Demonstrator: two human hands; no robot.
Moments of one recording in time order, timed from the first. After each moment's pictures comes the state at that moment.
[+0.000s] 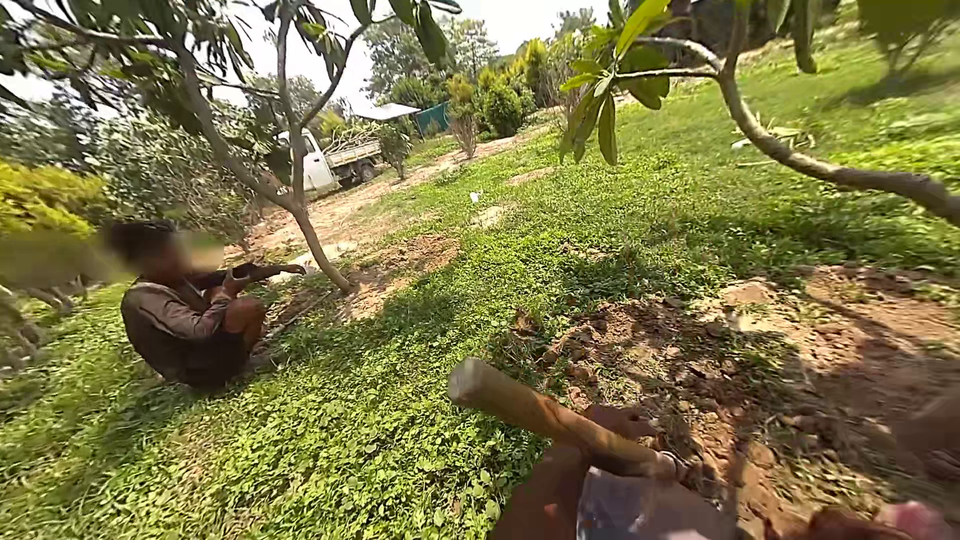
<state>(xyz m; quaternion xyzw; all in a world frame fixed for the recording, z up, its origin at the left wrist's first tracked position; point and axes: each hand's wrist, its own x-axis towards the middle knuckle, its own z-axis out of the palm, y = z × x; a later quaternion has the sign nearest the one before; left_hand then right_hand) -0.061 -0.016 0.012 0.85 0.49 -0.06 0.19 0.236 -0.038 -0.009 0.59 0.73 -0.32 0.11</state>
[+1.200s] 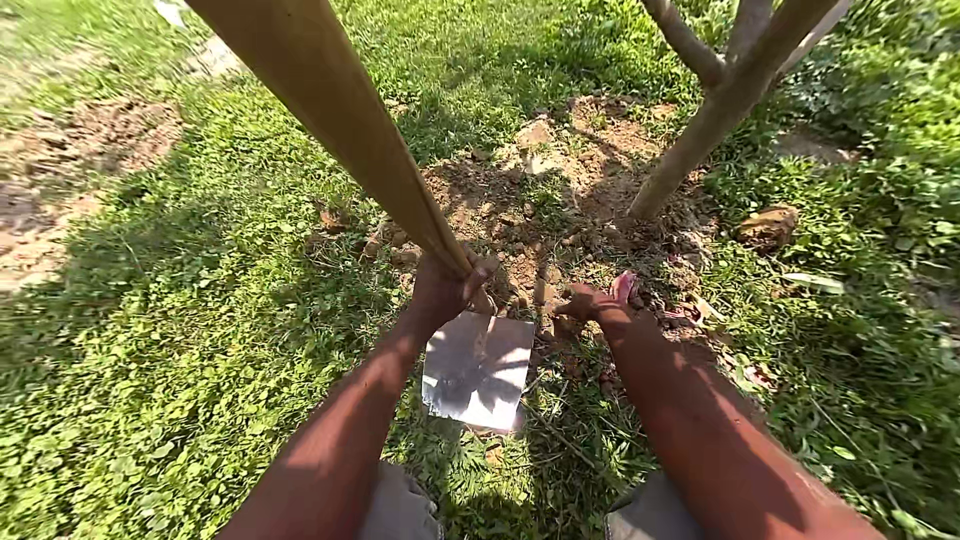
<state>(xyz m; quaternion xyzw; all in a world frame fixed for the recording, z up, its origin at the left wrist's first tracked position) -0.030 -0.001 -0.001 0.76 0.45 0.39 0.27 0.287 0.031 -0.162 0.69 0.63 -0.36 0.03</state>
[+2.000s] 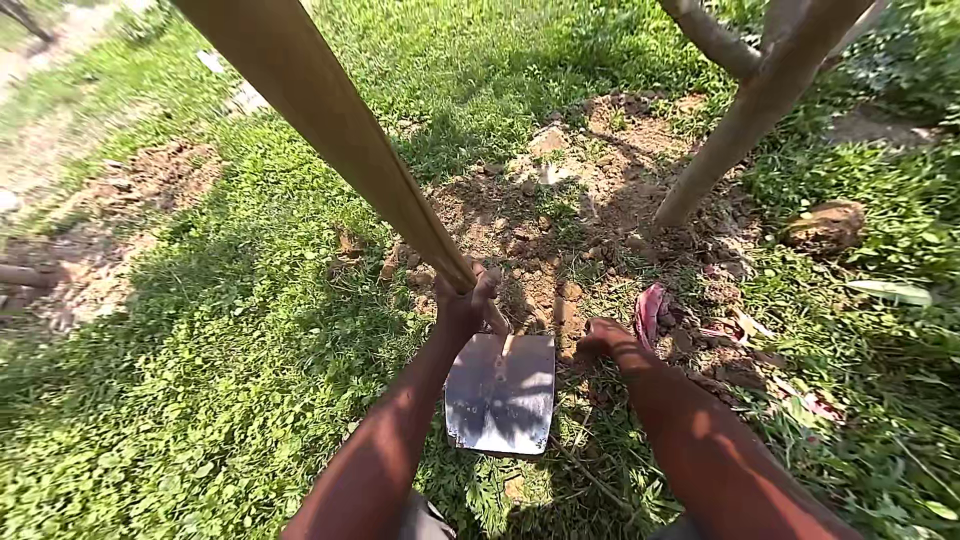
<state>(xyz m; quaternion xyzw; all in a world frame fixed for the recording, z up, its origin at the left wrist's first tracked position) 0.002 0.033 -0.029 0.62 0.34 0.59 0.39 0.289 0.023 -0.207 0.72 0.58 -0.36 0.10</state>
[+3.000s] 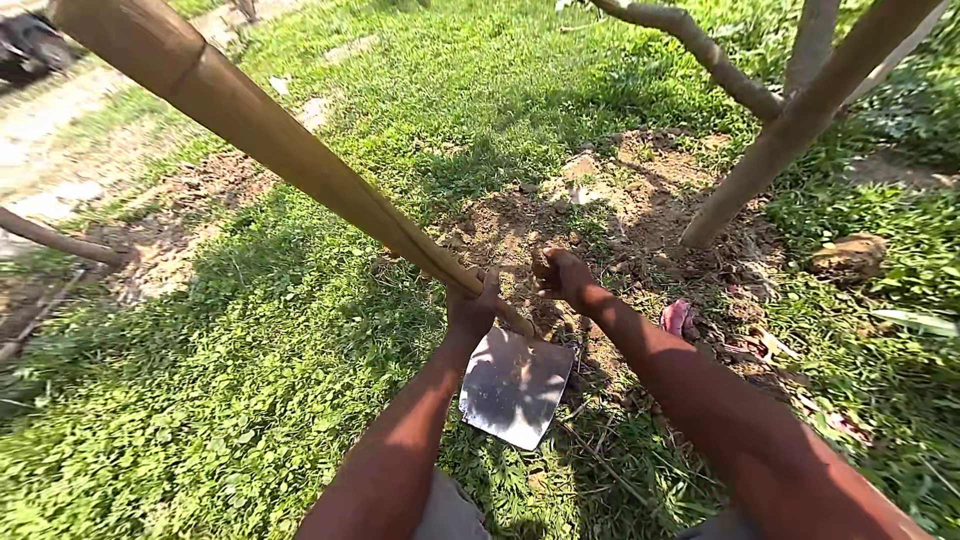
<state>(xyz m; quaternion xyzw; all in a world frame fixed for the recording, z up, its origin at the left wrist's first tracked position) -0.057 0.002 -0.022 0.62 0.49 0.56 0.26 0.149 0.066 -0.045 0.53 0.37 -0.64 -0.41</state>
